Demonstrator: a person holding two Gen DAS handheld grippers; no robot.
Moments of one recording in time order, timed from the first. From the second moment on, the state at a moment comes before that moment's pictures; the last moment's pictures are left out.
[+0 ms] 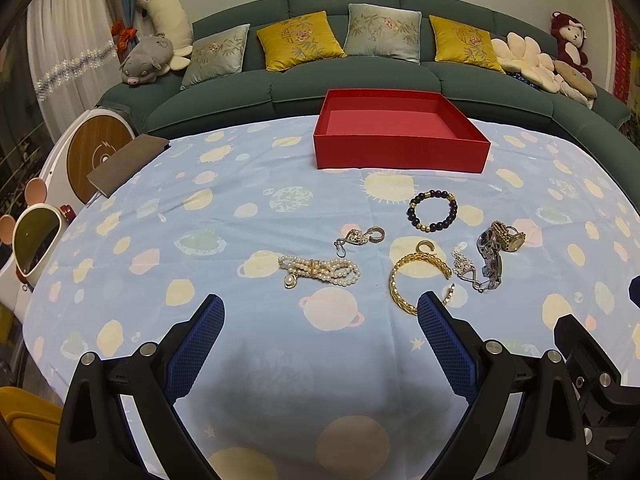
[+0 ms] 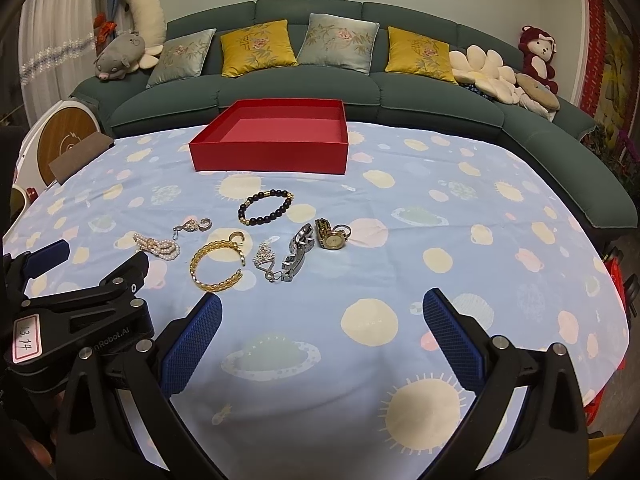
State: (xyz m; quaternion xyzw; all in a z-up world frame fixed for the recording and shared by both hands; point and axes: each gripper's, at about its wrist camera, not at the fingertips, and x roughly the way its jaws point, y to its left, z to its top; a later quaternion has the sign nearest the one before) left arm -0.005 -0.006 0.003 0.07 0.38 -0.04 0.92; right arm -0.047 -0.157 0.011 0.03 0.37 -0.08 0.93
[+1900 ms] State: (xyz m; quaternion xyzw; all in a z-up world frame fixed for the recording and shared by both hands) left arm -0.005 -0.003 0.004 0.07 0.38 -0.03 0.92; right arm -0.048 -0.152 0.013 0.04 0.36 -0.07 0.93
